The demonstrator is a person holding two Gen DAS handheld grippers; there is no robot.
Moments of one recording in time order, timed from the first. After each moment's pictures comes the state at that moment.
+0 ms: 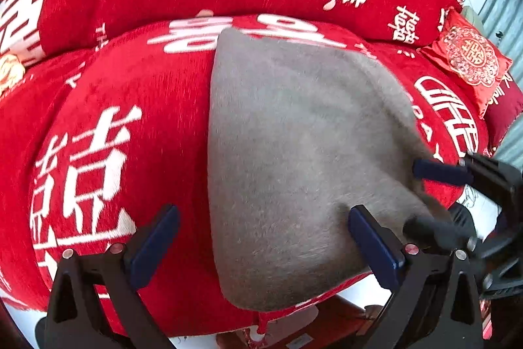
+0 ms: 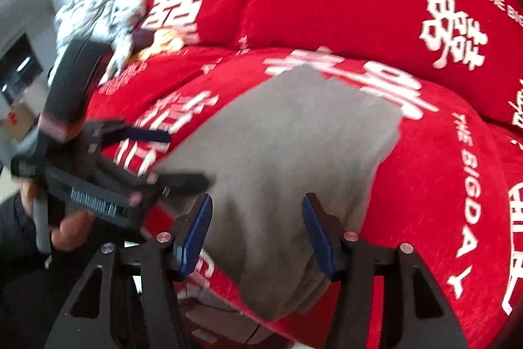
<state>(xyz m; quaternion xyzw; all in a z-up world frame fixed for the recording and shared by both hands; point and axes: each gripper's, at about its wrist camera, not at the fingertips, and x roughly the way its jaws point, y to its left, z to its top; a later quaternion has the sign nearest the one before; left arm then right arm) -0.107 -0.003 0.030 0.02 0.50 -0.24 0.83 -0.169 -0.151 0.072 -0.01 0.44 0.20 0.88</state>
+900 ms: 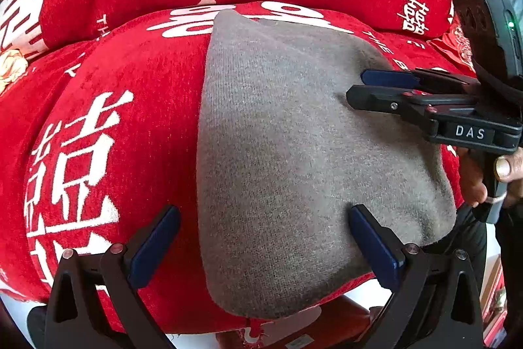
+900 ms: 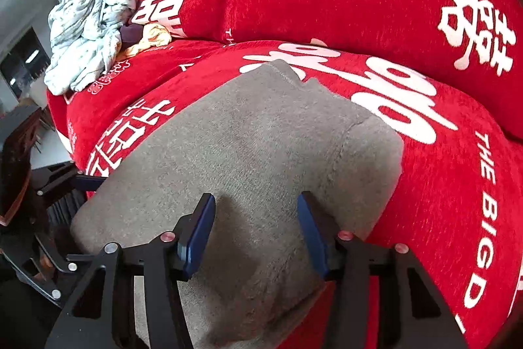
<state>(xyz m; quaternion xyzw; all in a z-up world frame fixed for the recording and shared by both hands) -0.112 -0.016 0.016 0.04 0.51 -0.22 0.83 -0.062 -0.188 0.051 -0.01 0.45 0.22 0.87</state>
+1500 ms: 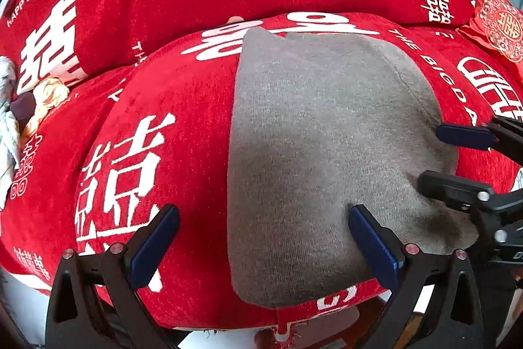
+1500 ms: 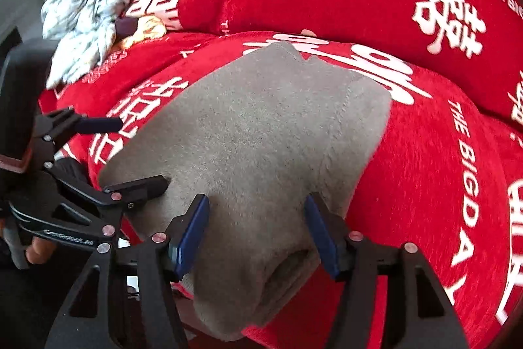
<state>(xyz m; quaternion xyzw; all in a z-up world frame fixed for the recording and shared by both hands) -0.125 -0.026 0.035 0.12 0.47 -0.13 0.86 -0.143 -0.171 0.061 0.00 0.46 0.17 0.87</state>
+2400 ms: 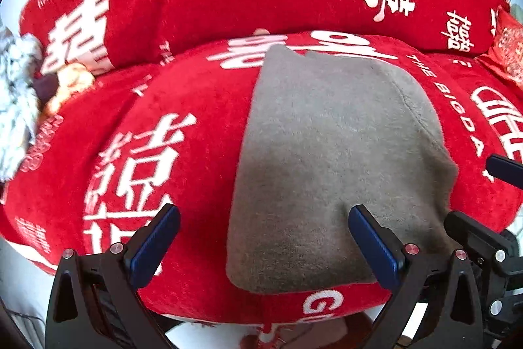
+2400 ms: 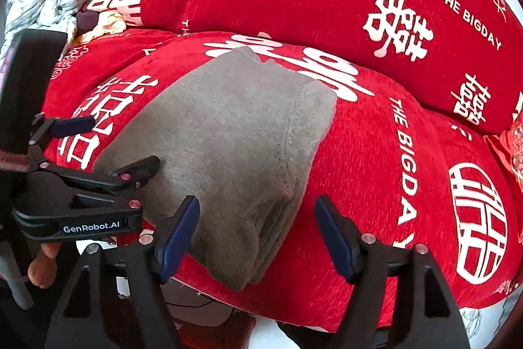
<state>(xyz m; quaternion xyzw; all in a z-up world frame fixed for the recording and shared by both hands) -0.140 -0.031 0.046 0.08 0.45 -0.08 0.89 -0.174 -0.150 0.089 -0.06 0.46 0.05 0.88</state>
